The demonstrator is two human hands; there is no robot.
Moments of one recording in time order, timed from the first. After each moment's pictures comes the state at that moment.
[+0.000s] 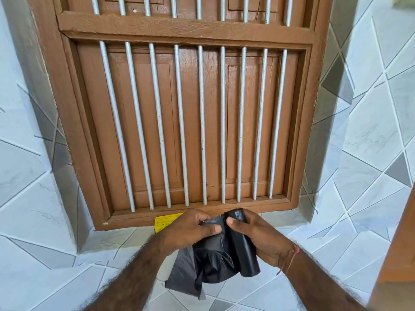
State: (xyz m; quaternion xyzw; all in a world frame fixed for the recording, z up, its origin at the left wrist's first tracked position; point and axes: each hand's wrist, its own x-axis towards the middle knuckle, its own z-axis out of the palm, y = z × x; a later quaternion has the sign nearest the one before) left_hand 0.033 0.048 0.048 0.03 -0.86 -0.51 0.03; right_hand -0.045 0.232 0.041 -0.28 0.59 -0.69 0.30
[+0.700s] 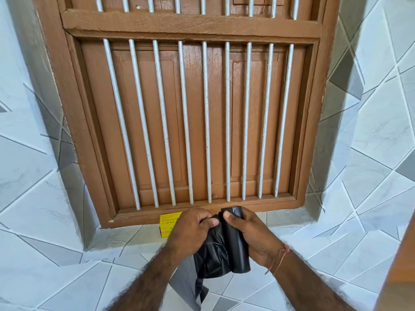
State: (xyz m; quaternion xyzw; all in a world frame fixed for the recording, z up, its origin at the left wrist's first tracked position) left_hand 0.031 0.048 0.029 0.06 -0.89 -0.37 0.24; right_hand -0.042 0.201 0.029 -0.23 0.55 -0.76 0.28
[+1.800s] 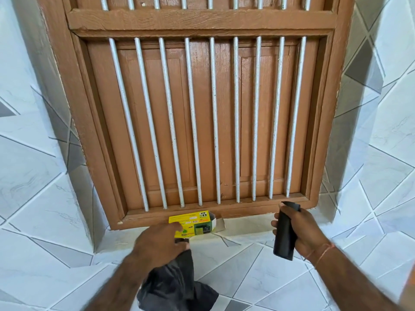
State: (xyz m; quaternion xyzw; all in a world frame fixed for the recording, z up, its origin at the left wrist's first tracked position) left_hand 0.070 -0.028 0.018 0.21 -0.97 -0.07 0.05; right_hand -0.116 0.249 0.013 -0.02 0.61 -0.78 0.16
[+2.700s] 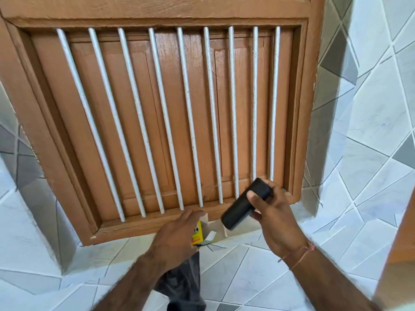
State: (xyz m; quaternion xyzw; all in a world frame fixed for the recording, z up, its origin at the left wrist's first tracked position) left_hand 0.006 0.021 0.022 0.04 -0.99 -0.04 0.12; right_hand -0.081 0.228 0.052 -0.17 0.53 -0.83 0.07
